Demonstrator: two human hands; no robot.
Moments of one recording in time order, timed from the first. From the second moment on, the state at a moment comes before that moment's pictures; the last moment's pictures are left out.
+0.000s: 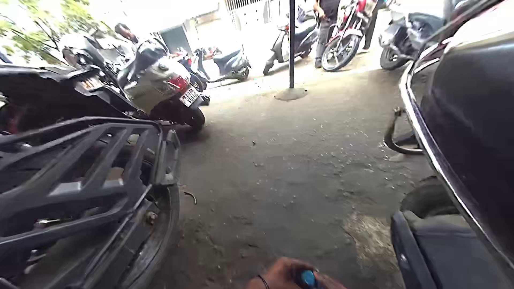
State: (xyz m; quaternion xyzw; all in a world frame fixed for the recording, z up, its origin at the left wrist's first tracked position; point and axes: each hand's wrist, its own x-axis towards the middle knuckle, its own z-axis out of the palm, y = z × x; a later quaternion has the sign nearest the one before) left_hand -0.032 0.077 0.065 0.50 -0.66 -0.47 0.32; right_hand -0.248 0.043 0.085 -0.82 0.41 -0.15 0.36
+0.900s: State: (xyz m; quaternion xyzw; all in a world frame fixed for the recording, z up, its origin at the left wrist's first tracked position) left_hand -0.077 0.090 0.034 0.64 -0.53 -0.36 0.42; right_hand -0.234 0.054 0.064 -0.80 0.43 -0.34 0.26
